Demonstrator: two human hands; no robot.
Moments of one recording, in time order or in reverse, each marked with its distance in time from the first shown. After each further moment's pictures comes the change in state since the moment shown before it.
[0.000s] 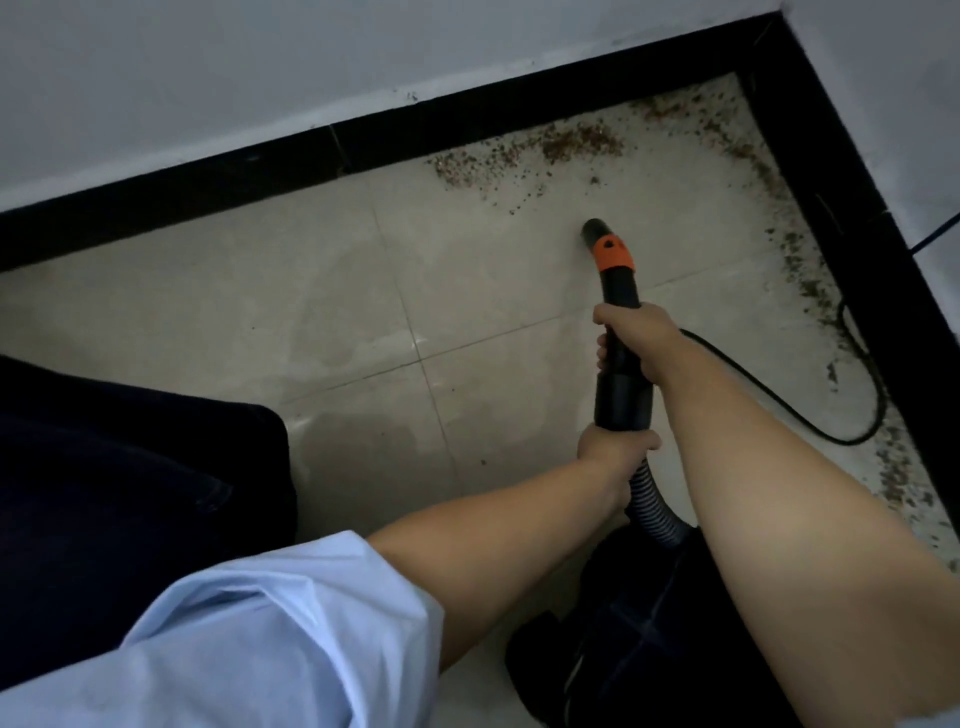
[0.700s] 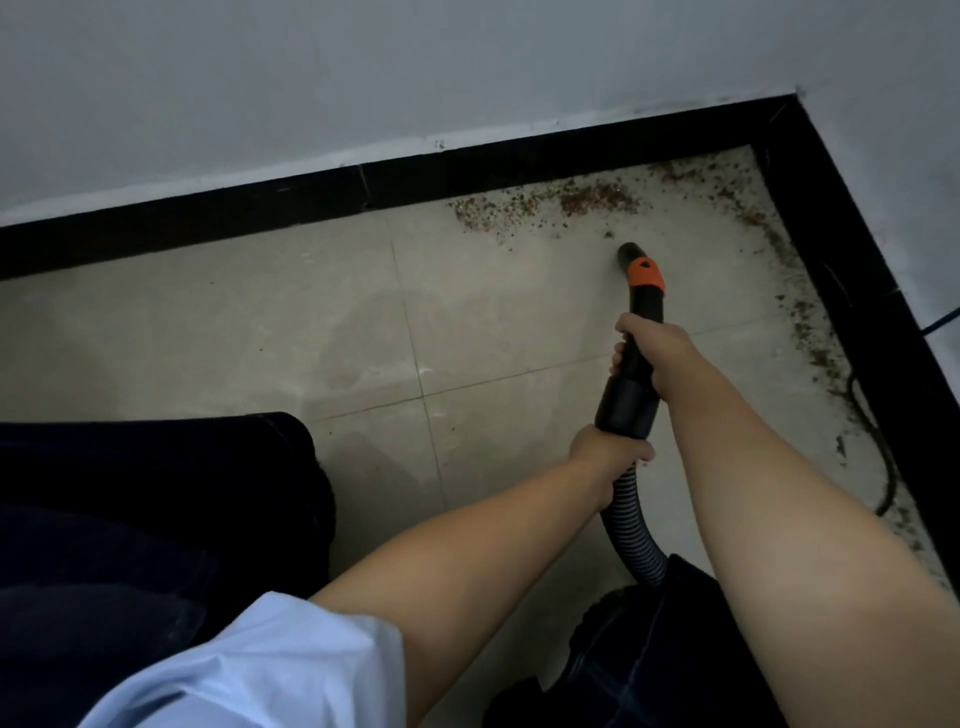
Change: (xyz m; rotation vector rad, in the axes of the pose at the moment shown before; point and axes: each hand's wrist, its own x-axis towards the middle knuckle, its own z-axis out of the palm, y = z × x) left_hand 0.013 0.051 -0.005 0.151 -0.091 0.091; right_hand 0.041 -0.027 -0.008 0.150 0.068 -0.001
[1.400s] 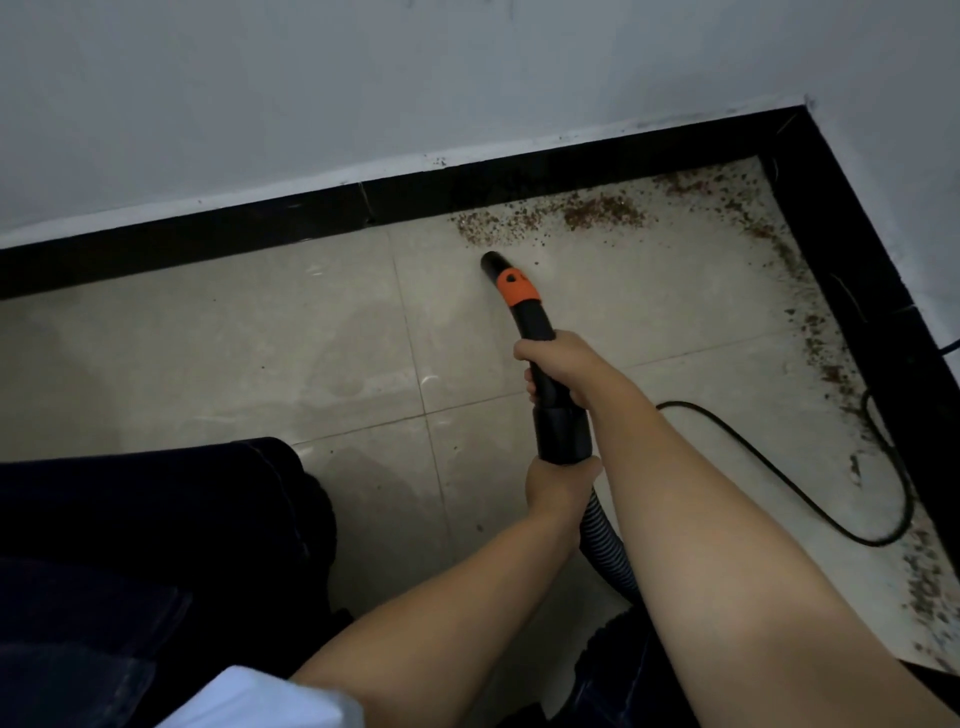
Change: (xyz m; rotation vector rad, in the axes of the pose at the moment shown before) left_hand -0.001 -0.016 -0.029 -0.179 0.292 0.082; right_hand -0.017 0.002 0.078 -0.285 -0.343 -0.061
